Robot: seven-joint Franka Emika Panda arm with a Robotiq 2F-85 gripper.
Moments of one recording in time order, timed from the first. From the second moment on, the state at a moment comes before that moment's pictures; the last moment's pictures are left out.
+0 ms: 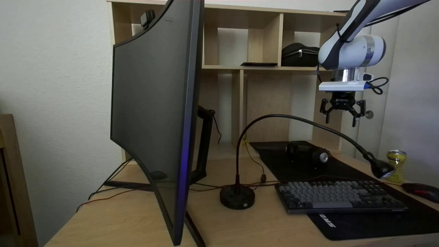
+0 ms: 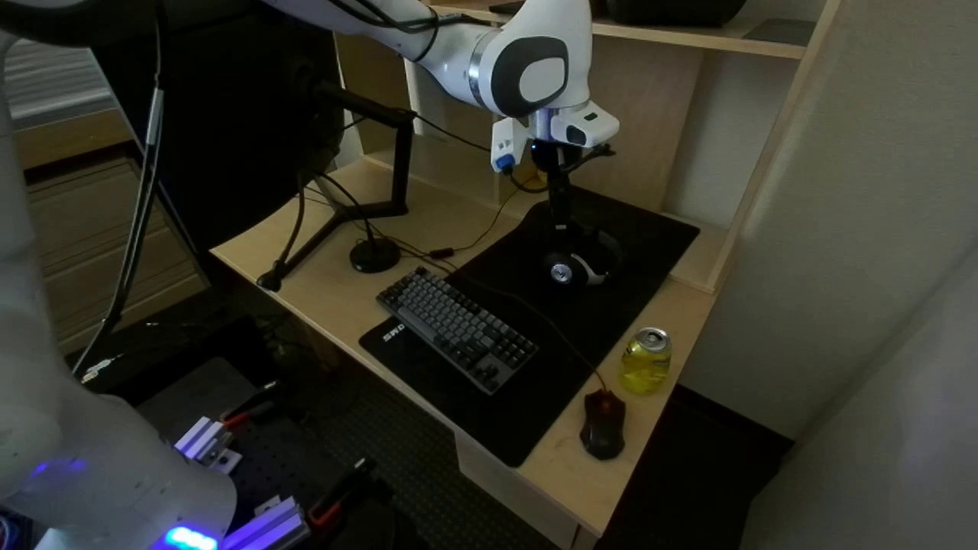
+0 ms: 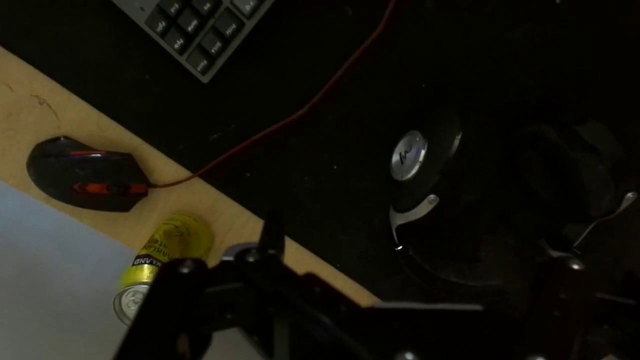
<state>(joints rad) -0.15 0.39 -0.14 -1.74 0.00 2.23 0.68</state>
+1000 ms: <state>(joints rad) -0.22 0.63 -0.14 -1.65 0.12 2.54 0.20</state>
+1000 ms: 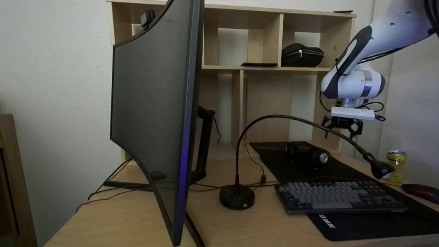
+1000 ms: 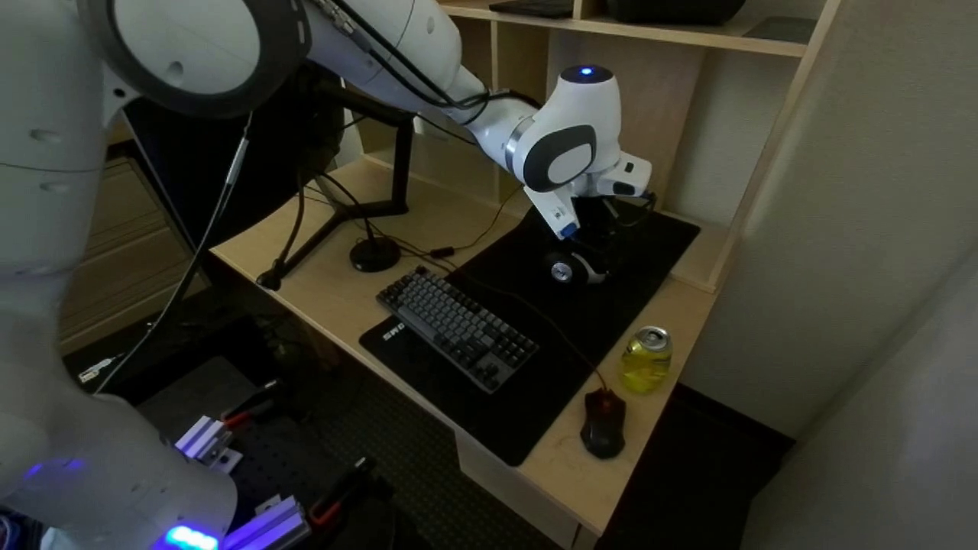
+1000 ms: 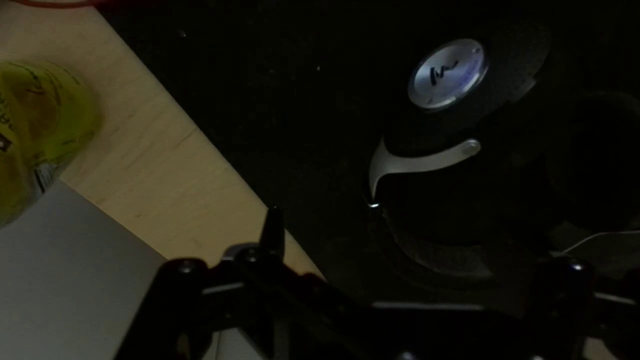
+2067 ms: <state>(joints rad) -0.22 0.97 -0.15 -1.15 0.11 2.38 0.23</state>
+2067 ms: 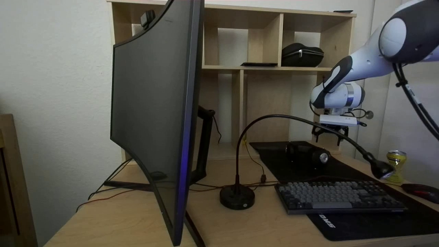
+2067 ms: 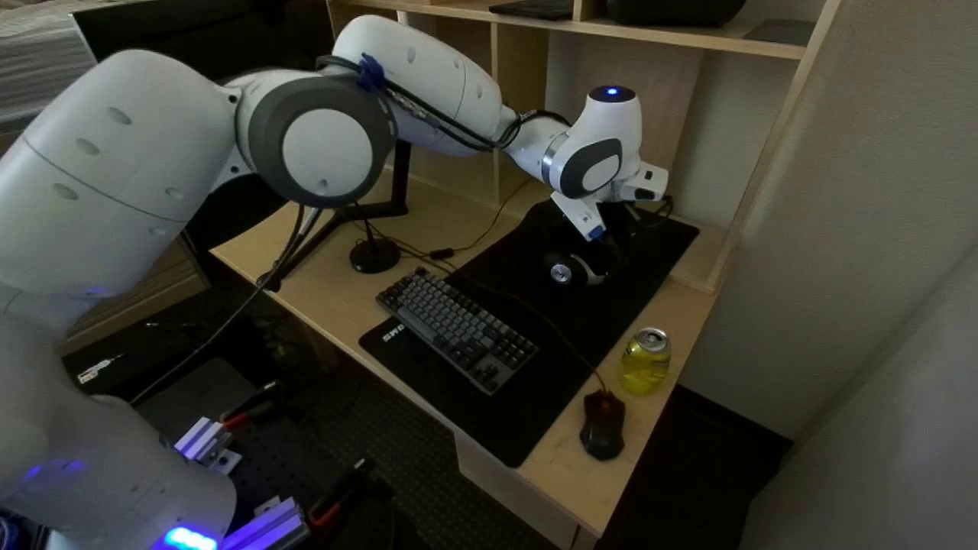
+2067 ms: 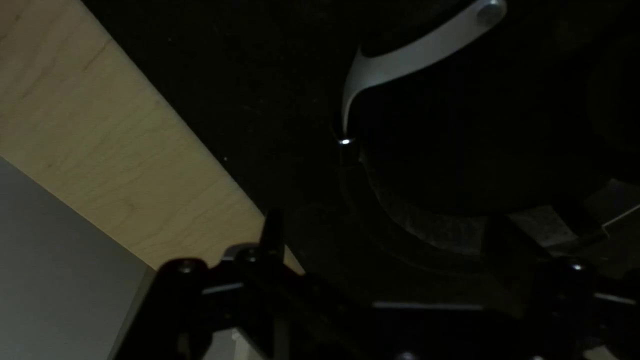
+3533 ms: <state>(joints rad) -0.30 1.20 -0.07 -0.94 0.11 2.39 0.05</state>
